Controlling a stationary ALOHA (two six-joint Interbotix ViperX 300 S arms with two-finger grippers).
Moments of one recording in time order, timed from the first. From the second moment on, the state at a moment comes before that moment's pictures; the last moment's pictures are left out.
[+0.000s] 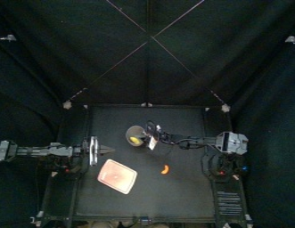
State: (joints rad) left arm 0.08 -0.96 1.25 0.00 -0.34 0.00; right arm -0.31 0.08 0.54 0.02 -0.22 0.10
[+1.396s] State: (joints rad) left arm 0.08 -0.96 1.28 0.00 -0.34 0.00; right arm -0.11 -0.39 0.95 -0.02 -0.40 0.10
